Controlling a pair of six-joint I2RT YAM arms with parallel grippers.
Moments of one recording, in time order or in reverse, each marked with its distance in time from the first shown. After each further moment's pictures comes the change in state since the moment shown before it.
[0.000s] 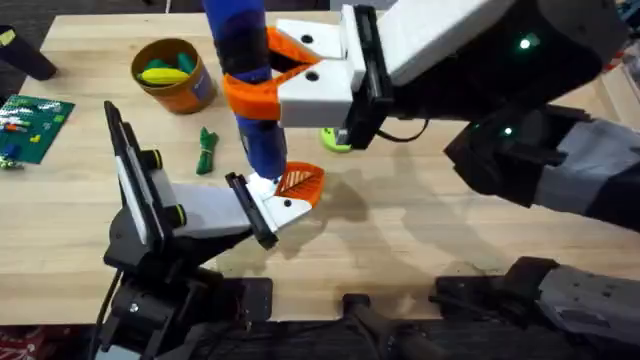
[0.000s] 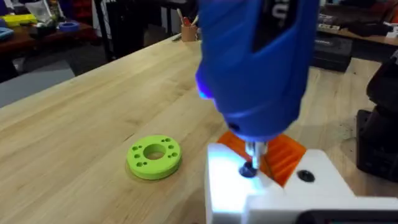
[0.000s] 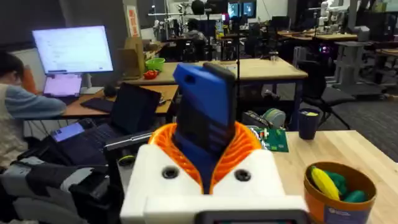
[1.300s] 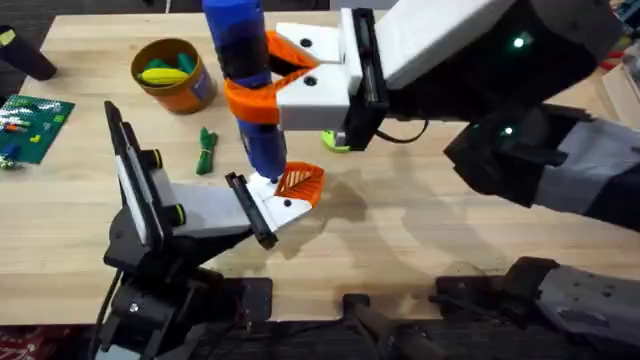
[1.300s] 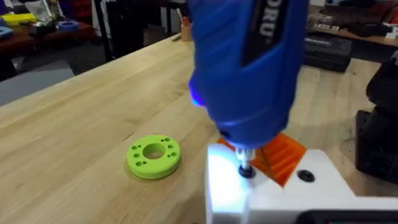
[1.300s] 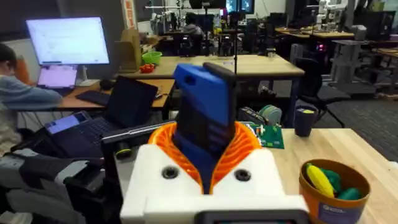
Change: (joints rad) left arm 0.000 0.000 0.000 0.000 0.000 -0.005; right arm 0.000 -0.001 0.002 -0.036 -0.001 -0.054
